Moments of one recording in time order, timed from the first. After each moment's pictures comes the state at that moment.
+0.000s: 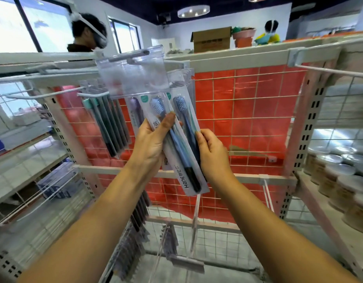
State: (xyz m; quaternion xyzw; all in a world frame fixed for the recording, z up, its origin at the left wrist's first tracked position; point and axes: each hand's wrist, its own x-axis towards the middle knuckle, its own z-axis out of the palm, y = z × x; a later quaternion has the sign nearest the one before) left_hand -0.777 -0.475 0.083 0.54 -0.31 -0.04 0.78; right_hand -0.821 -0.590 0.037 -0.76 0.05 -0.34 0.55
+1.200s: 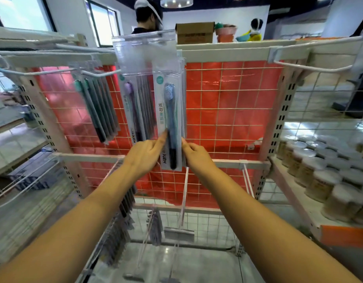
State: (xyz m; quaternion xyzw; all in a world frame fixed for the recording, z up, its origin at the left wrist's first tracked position) left_hand -0.773 -0.441 0.035 0.90 -0.31 0.06 0.30; right_hand -0.825 -0.571 0.005 -0.78 0.15 -0.16 0.59
